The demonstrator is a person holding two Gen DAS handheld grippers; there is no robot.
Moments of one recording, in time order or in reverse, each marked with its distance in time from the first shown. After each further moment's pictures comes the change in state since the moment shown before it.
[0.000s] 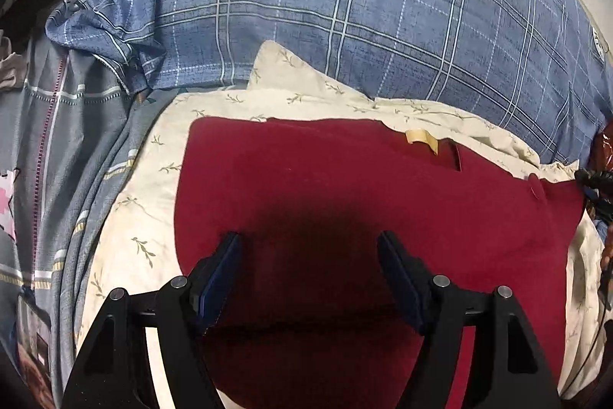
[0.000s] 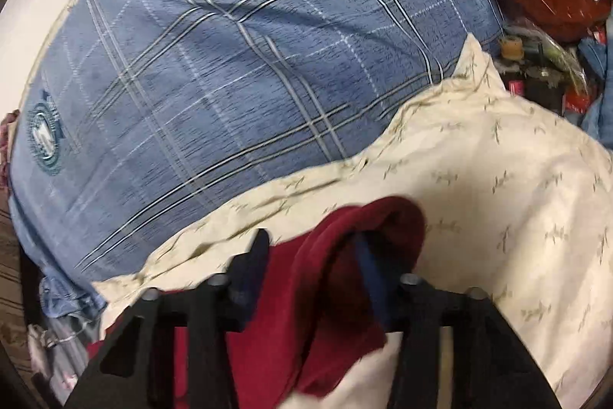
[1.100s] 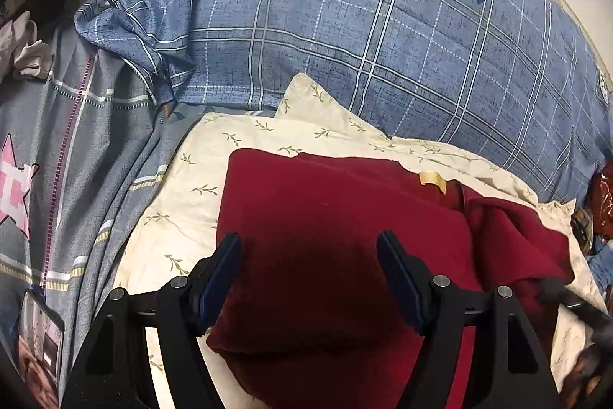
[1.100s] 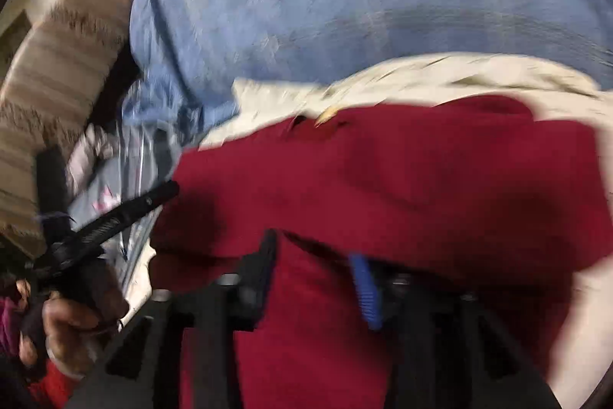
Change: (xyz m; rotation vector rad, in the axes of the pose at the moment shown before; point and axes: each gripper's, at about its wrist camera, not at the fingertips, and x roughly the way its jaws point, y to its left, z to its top) left arm -0.021 0.026 0.006 -0.095 -0.075 -0.010; right arm -0.028 0.157 -0.166 -0.432 0.256 0.372
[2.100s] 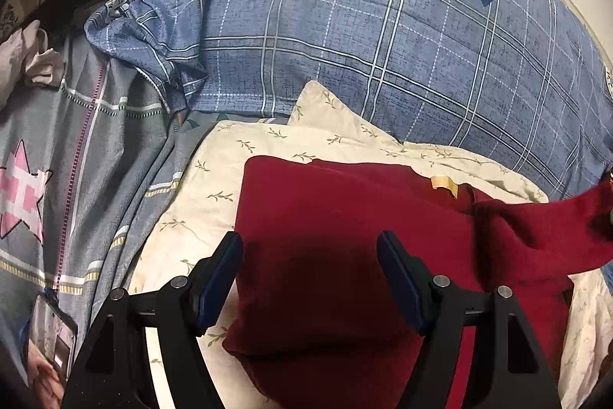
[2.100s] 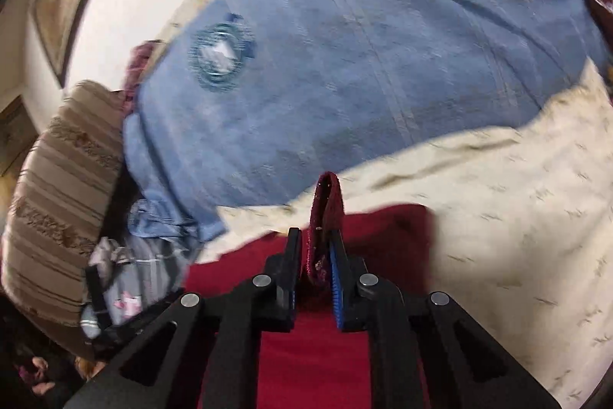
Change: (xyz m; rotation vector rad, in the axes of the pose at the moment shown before) left arm -0.004 0.003 -0.001 0.023 -0.021 0.039; right arm -0.078 -0.031 0.029 0.133 -0.328 0.015
